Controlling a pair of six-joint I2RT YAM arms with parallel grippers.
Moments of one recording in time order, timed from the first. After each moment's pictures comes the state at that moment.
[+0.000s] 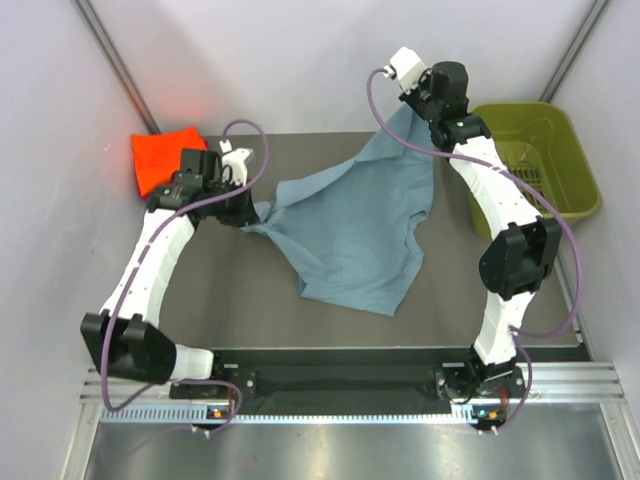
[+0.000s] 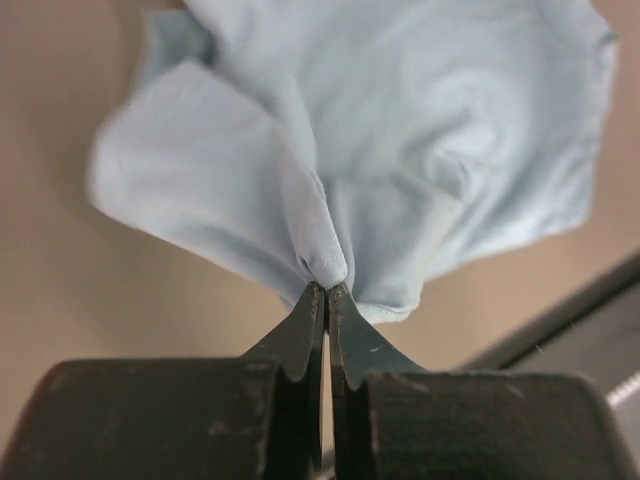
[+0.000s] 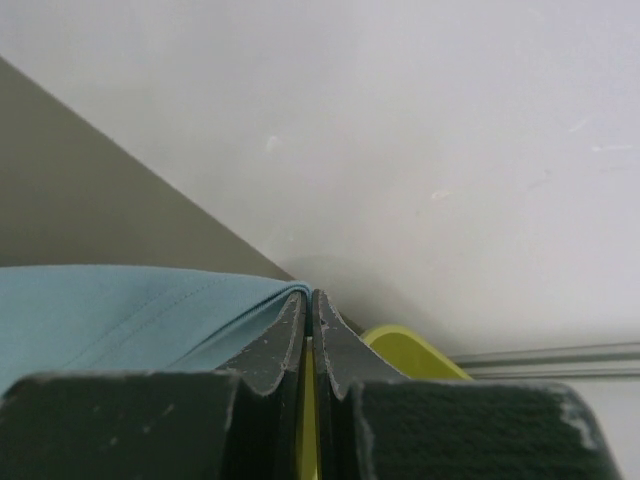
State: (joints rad) left arm -0.14 1.40 1.36 -0.85 0.39 0.04; right arm 0.28 1.92 1.97 -0.28 0.08 -0.71
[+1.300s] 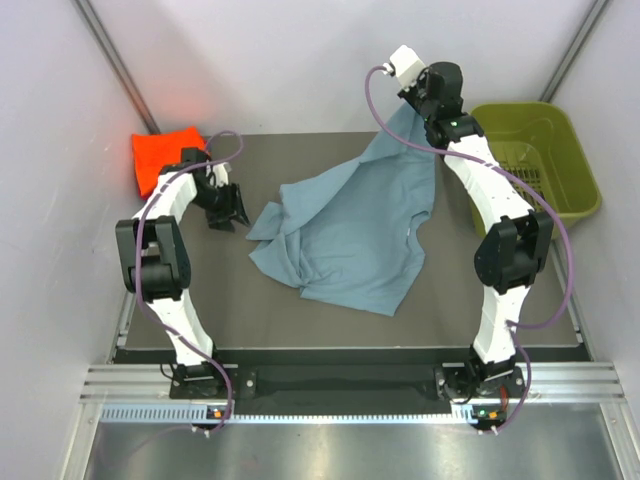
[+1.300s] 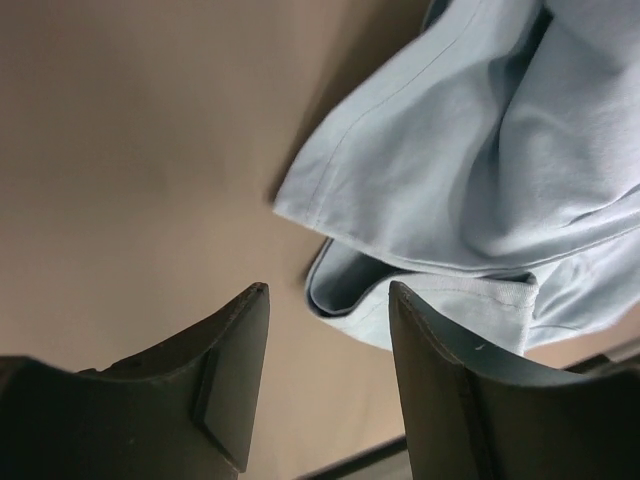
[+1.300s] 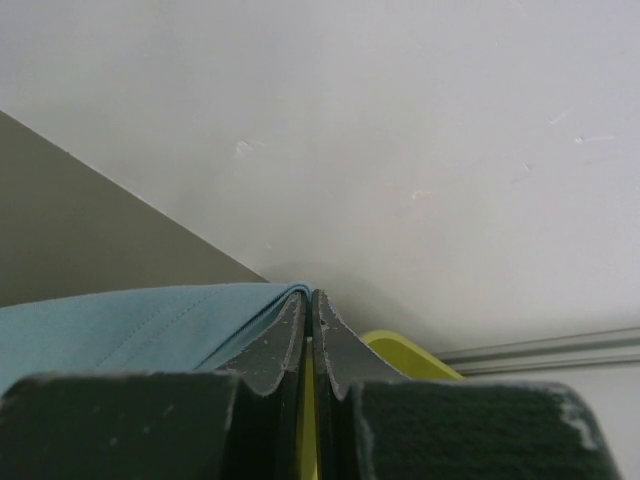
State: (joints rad) left arm 0.07 1.92 1.53 -0.87 0.39 -0.09; right arm 0.28 1.98 2.01 -0.20 0.15 -0.71
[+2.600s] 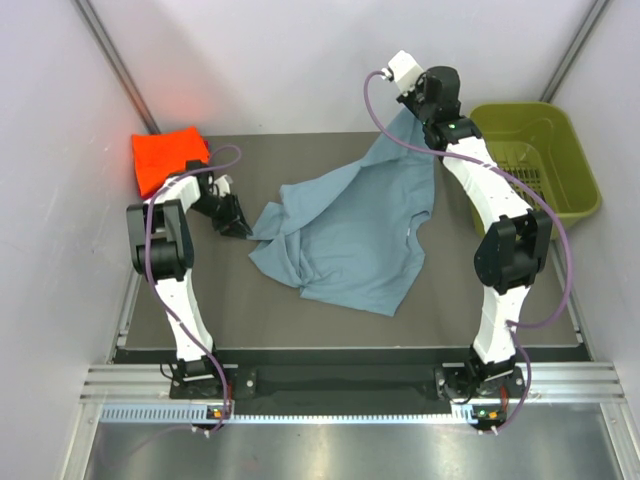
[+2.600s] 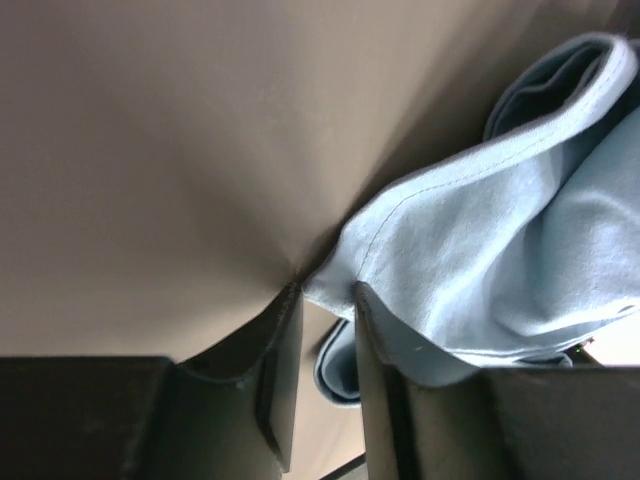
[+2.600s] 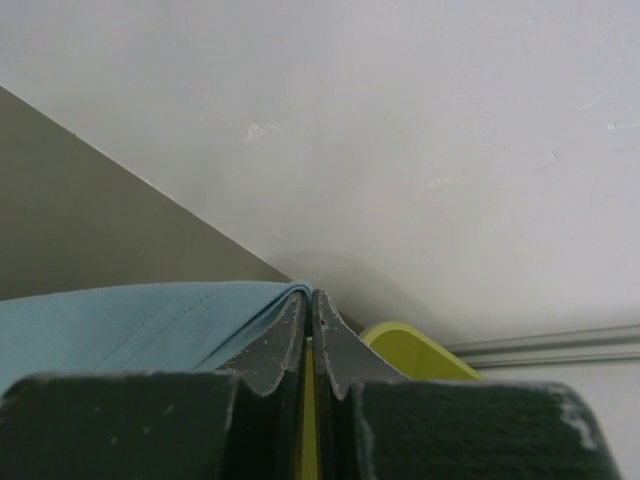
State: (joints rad) left arm 0.13 2.13 1.56 -0.82 0.53 -0.16; right arm 0.28 1.98 1.98 -0.20 0.16 -0.71
